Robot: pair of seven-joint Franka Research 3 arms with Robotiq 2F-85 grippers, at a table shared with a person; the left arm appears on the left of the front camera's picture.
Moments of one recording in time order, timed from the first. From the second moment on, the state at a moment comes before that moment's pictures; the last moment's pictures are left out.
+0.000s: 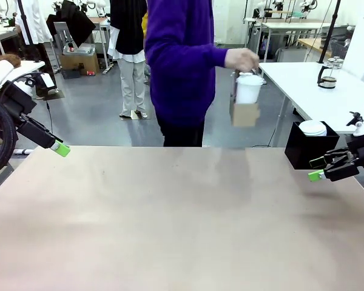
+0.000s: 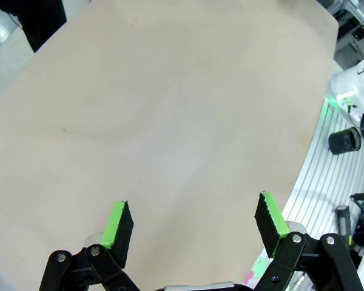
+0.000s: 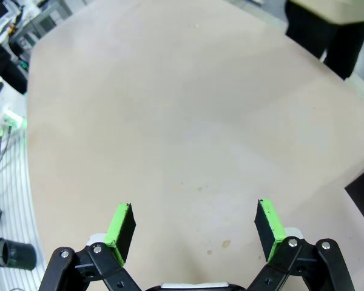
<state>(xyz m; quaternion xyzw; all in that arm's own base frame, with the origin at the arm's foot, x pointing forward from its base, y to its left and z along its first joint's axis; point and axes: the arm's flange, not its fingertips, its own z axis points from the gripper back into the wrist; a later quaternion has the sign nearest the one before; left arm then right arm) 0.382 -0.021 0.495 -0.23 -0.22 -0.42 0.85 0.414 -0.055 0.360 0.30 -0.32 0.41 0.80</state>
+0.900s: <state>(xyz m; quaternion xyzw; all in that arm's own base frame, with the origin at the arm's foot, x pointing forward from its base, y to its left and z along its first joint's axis) 0.382 -0.021 0.495 -0.23 -0.22 -0.42 0.85 0.414 -0.055 0.360 0.30 -0.32 0.41 0.80</state>
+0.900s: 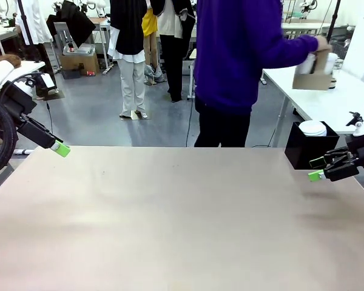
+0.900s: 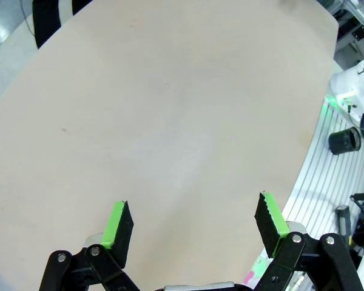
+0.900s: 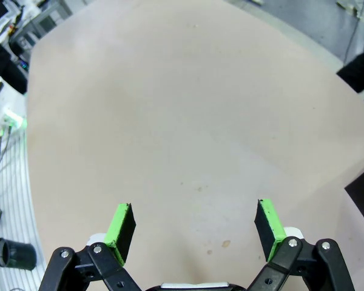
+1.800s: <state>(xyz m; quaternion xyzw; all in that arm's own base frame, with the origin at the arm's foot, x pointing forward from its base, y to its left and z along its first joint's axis) 0.382 -0.021 0.495 -0.23 -0.22 -0.42 0.85 0.414 -0.055 0.360 0.30 -0.32 0.41 0.80</state>
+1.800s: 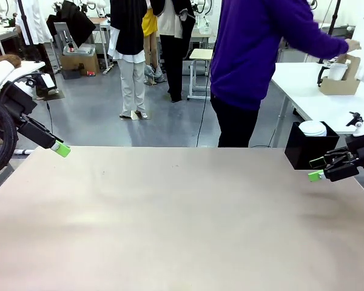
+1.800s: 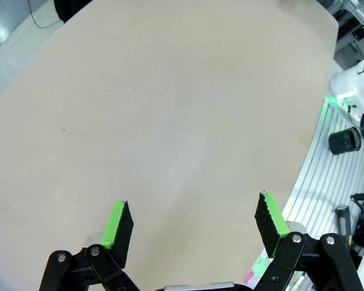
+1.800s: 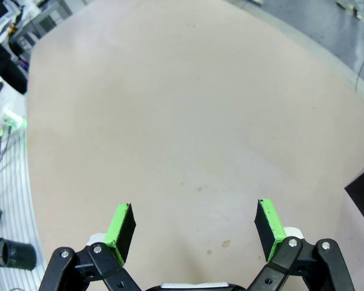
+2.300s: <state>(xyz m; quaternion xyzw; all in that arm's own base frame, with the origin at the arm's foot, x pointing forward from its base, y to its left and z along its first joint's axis) 0.382 -0.021 0.495 -0.23 -0.22 -0.42 0.85 0.414 -0.055 0.360 0.30 -0.32 0.41 0.80</state>
